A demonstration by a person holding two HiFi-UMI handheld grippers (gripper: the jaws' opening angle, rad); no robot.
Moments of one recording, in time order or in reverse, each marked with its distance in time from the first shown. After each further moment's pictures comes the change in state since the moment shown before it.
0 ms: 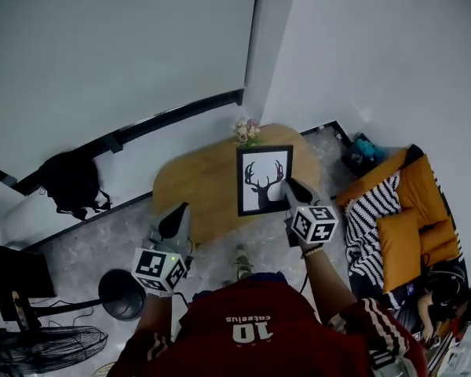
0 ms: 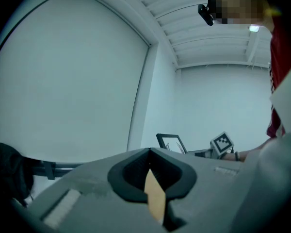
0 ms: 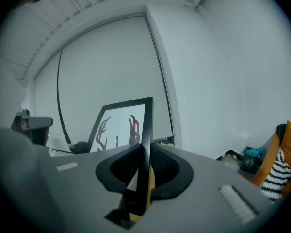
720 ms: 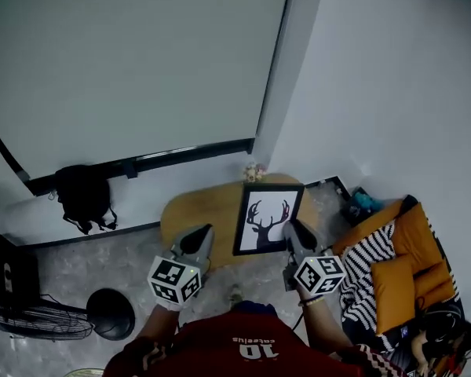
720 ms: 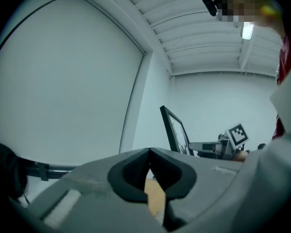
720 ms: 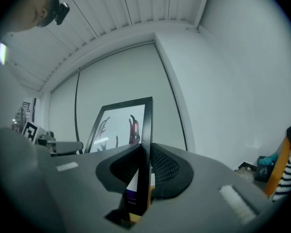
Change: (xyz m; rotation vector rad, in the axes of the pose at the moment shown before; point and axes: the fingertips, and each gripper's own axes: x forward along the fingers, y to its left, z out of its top) left arm -0.001 -0.040 0.057 -0.040 -0.015 -0.061; right arm -0.081 0.080 0.099 0.024 -0.184 0.128
